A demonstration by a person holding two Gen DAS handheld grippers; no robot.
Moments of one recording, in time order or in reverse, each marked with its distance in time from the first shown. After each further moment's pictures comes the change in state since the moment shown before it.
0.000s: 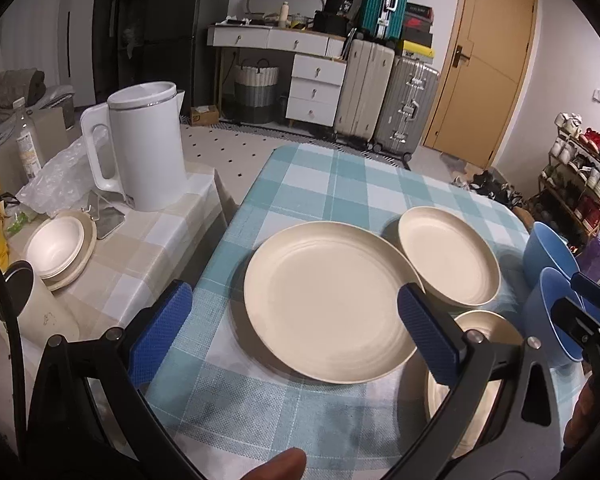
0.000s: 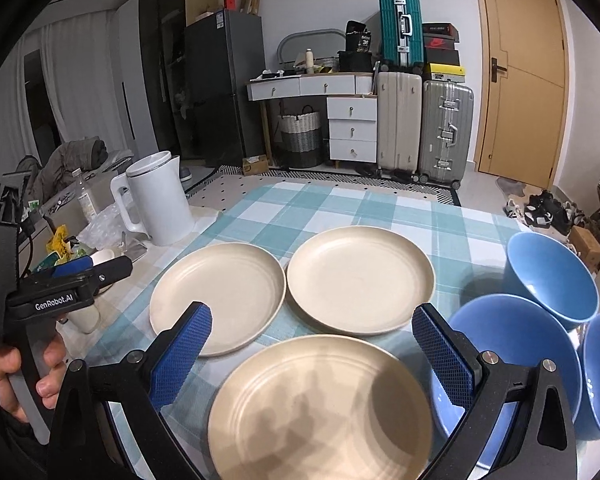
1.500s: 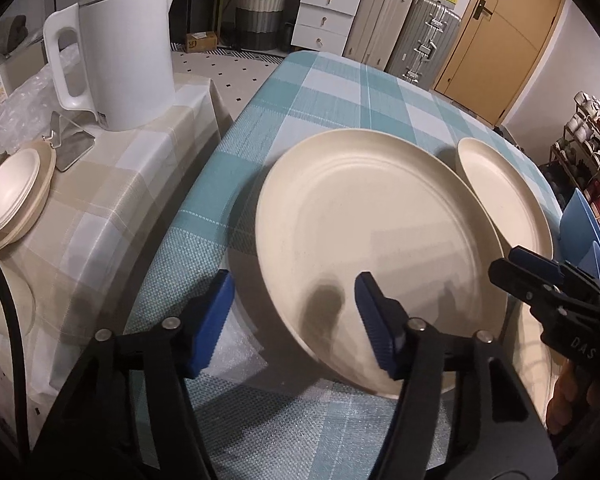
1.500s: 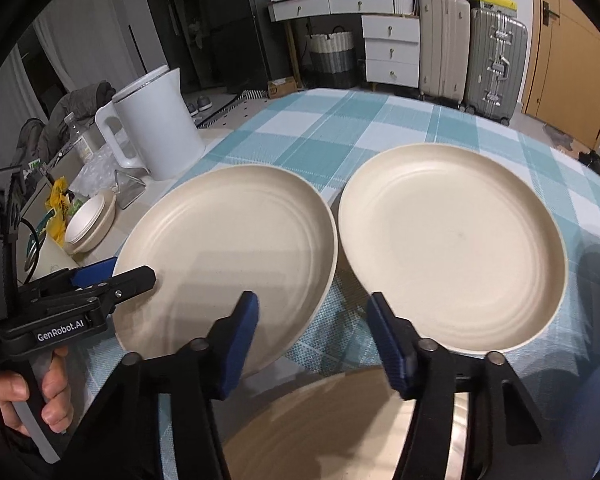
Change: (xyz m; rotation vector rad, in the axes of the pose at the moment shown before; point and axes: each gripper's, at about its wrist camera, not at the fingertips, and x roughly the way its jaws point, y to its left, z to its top) left arm 0.132 0.031 -0.036 -0.033 0.265 -0.012; right arm 0.167 0.026 -0.014 0.001 0.297 0.133
